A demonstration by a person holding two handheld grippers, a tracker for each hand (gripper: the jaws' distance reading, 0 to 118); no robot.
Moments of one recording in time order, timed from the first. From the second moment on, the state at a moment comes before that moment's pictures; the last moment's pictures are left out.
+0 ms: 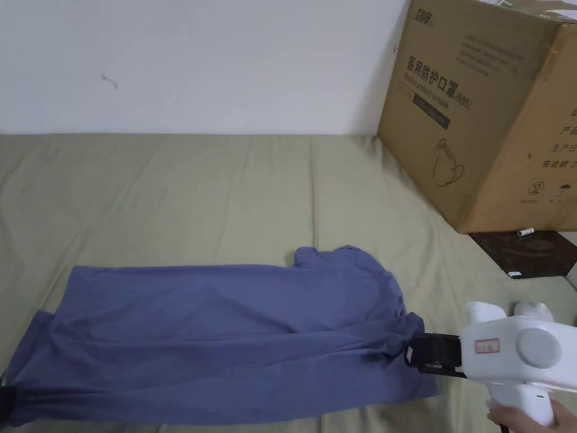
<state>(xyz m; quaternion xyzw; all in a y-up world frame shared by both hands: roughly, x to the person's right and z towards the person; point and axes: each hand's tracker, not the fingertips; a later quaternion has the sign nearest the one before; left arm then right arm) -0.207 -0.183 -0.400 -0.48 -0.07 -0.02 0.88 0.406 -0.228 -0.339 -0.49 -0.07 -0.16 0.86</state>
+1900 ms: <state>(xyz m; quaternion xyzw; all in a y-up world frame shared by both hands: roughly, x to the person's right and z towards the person) -0.227 -0.186 -0.494 -0.49 -0.13 0.02 0.86 0.313 -0.115 -0.289 -0.41 0.01 -0.12 0.90</state>
